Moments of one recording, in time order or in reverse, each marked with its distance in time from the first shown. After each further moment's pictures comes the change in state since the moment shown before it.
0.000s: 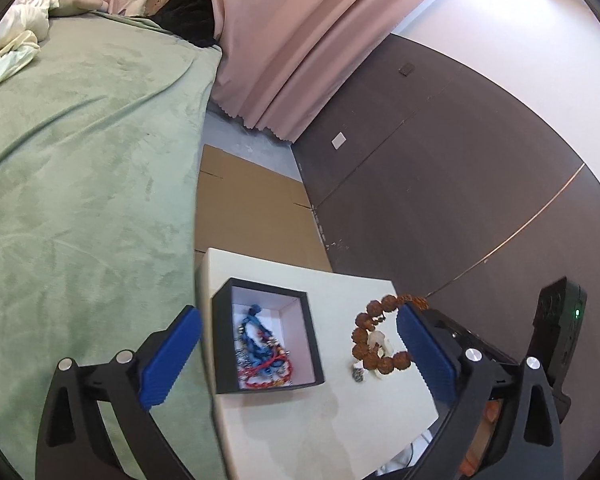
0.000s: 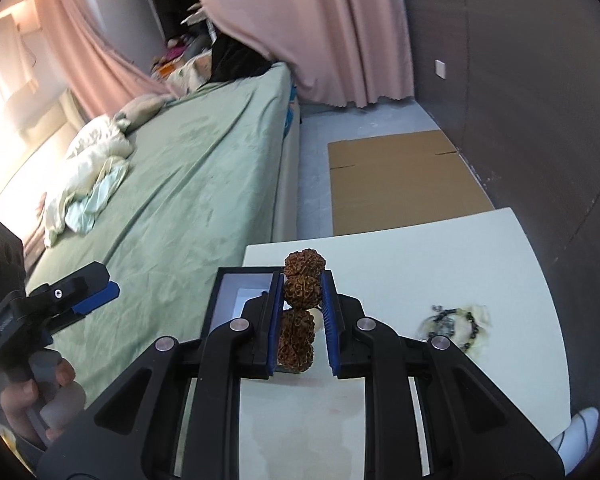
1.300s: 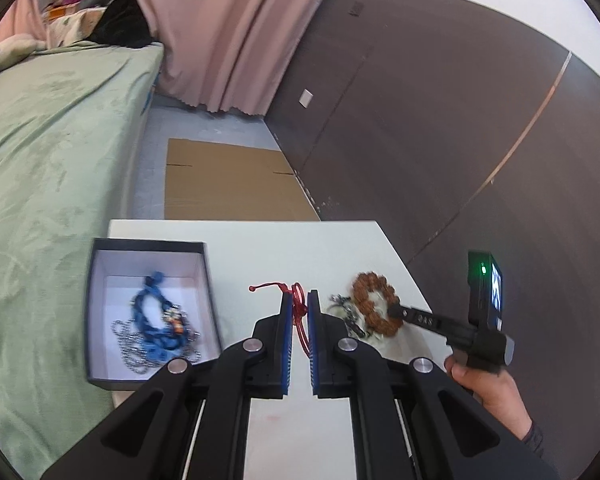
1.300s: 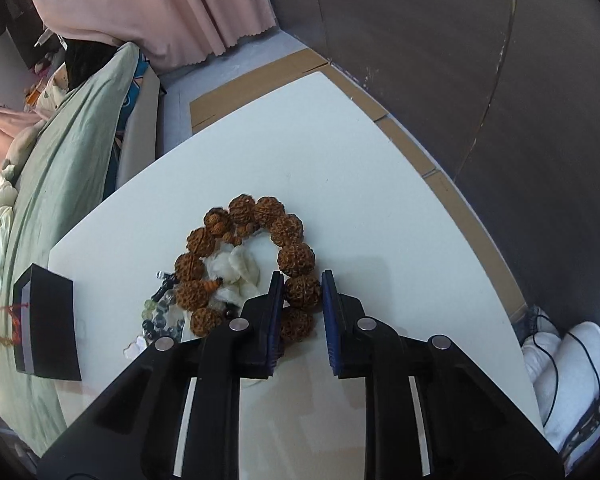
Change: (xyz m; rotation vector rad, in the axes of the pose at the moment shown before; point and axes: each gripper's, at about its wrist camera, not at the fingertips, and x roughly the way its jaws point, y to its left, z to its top) left arm 0.104 -0.101 -0.065 0.210 0.075 0.040; right arm 0.066 -0.232 -0.064 0.359 0.180 -0.255
